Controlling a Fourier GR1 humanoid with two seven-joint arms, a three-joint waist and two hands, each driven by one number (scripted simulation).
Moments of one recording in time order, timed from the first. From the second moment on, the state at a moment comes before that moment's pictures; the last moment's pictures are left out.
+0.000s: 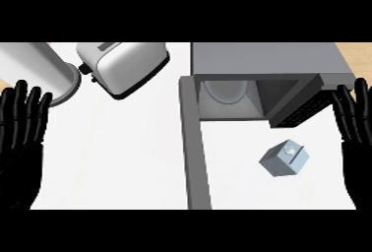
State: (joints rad) left arm 0.02 0.08 0.01 -2.10 -0.02 0.03 0.00; right arm 0.00 -0.08 -0.01 -2.10 0.02 -0.01 -0.02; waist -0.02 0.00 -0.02
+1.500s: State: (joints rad) left arm 0.30 0.13 0.31 -2.26 0.36 -0.19 0.08; right arm 0.07 -0.02 0.51 -2.07 0.83 -0.79 0.45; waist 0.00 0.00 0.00
